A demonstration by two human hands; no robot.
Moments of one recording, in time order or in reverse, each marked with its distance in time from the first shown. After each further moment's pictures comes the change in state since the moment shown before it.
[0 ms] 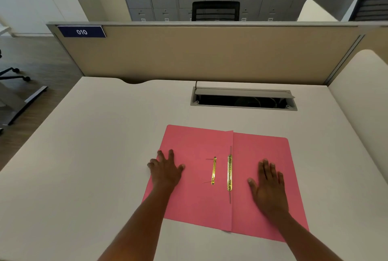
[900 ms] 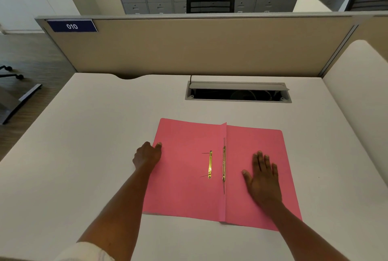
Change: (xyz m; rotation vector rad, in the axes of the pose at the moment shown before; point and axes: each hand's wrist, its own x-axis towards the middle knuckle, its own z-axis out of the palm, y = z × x) left_hand 0.033 -0.030 -0.026 -0.525 -0.011 -0.292; right_hand 0.000 0.001 0.003 0.003 0.017 -0.011
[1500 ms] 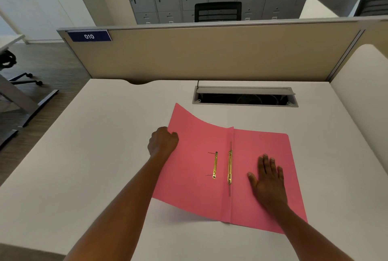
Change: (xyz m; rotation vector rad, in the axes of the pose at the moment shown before) left_hand -0.051 0.060 -0.051 -0.127 0.099 0.149; right_hand -0.001 0.000 -0.002 0.033 -0.022 -0.006
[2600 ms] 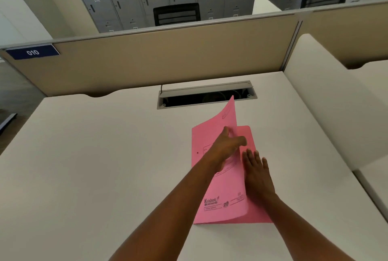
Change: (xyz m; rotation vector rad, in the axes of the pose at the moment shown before) left_hand -0.155 0.182 0.117 -0.581 -0.854 0.106; right_hand -0.005 0.062 -0.031 0.053 -0.081 0.005
